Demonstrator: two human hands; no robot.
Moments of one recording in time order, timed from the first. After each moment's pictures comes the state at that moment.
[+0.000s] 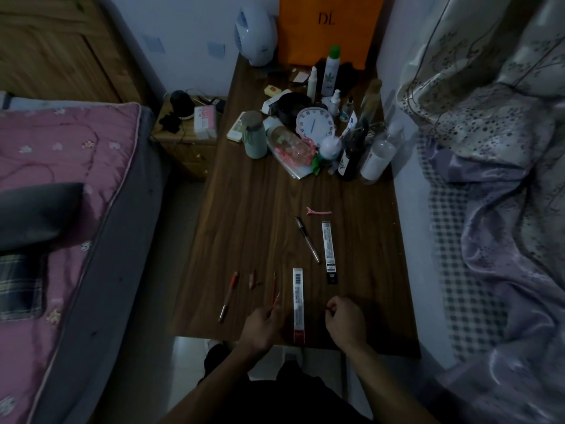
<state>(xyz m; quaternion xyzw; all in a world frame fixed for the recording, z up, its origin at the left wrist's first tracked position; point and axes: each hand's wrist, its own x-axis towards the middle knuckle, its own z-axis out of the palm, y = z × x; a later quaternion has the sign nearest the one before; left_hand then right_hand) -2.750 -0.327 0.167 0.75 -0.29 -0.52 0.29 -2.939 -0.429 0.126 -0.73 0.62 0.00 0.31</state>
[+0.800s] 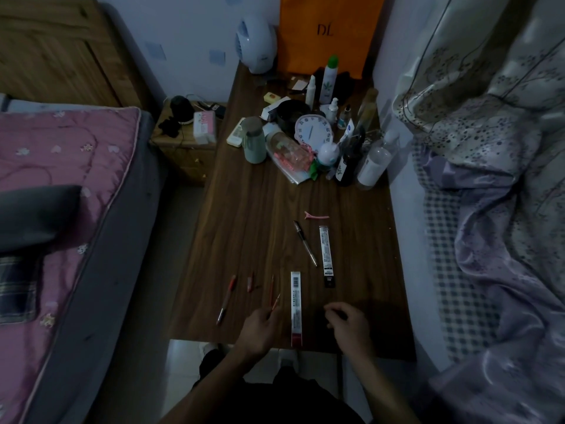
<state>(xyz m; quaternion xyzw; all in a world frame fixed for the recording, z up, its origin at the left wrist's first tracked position) -2.751 -0.330 0.194 0.74 -0.30 -0.52 0.30 -2.943 -0.413 0.171 -0.51 0.66 -0.12 0.54</state>
